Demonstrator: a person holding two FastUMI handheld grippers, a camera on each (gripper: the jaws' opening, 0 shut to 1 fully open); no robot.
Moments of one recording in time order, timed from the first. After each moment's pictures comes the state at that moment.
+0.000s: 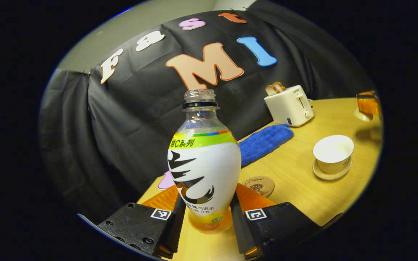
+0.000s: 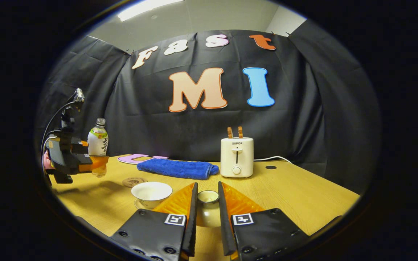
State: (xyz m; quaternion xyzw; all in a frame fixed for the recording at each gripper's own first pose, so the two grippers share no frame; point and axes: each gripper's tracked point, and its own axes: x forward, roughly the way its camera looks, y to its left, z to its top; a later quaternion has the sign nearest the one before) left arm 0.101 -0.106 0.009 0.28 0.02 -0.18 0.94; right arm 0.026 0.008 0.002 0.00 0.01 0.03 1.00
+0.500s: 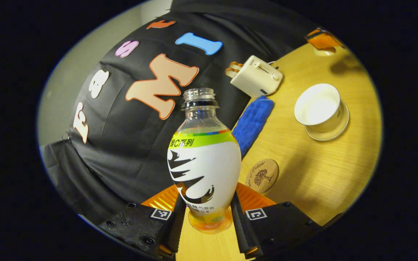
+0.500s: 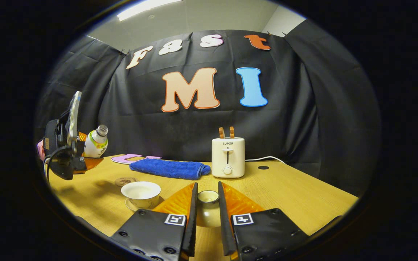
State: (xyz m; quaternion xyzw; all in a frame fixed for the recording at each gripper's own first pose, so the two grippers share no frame) left arm 0.090 -0.128 0.003 0.50 -0.01 -0.20 0.84; right arm 0.028 -0.011 0.002 0.00 0.00 0.01 1.00
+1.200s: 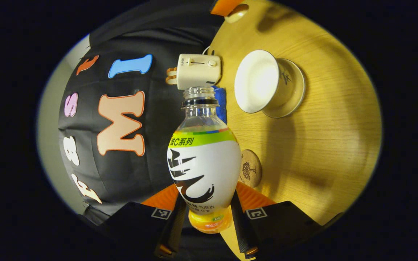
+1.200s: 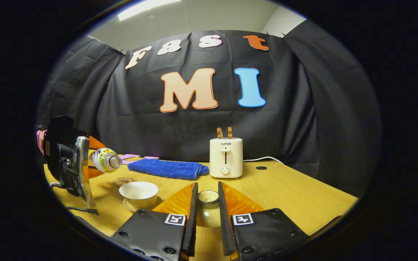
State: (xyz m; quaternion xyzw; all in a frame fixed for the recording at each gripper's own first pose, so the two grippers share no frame) left arm 0.085 -0.163 -0.014 0.71 -0.01 -0.23 0.67; right arm 0.028 -0.014 0.003 0.00 0.00 0.00 1.00
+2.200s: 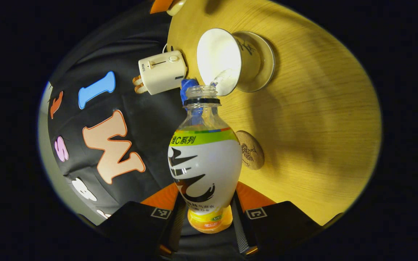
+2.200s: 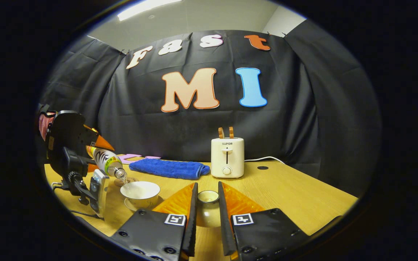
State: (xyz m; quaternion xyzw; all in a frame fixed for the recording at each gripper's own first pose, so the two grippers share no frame) left arm 0.090 -0.150 0.001 0.82 0.02 -0.21 0.53; right arm 0.028 -0.012 0.004 0.00 0.00 0.01 1.00
